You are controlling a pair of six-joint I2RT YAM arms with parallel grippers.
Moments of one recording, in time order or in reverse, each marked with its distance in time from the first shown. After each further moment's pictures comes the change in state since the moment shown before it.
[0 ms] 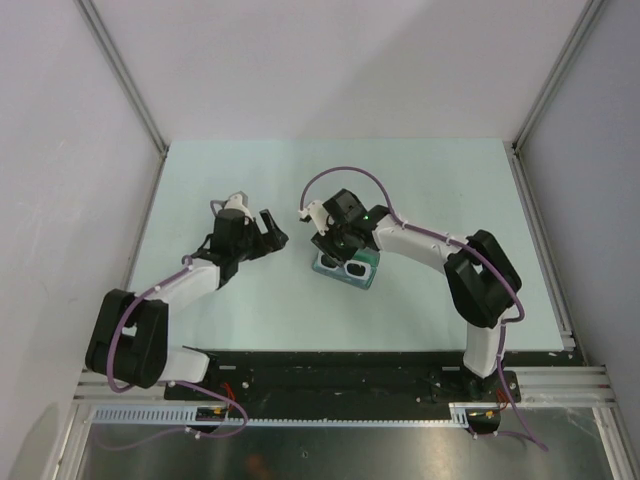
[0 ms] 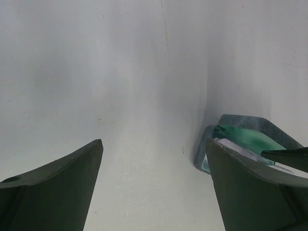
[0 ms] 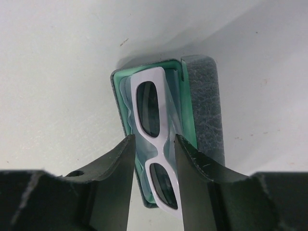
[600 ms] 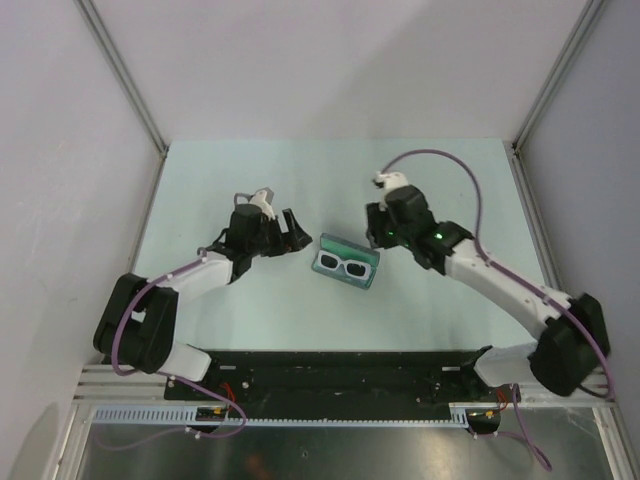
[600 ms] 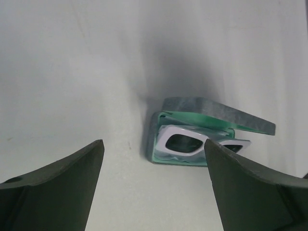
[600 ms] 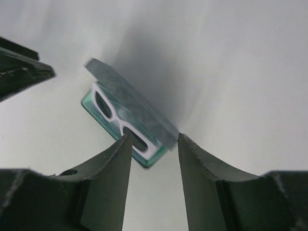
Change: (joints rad) left arm -0.103 0.090 0.061 0.059 0.146 0.002; right arm -0.082 -0.494 -0.264 0.112 0.280 0.424
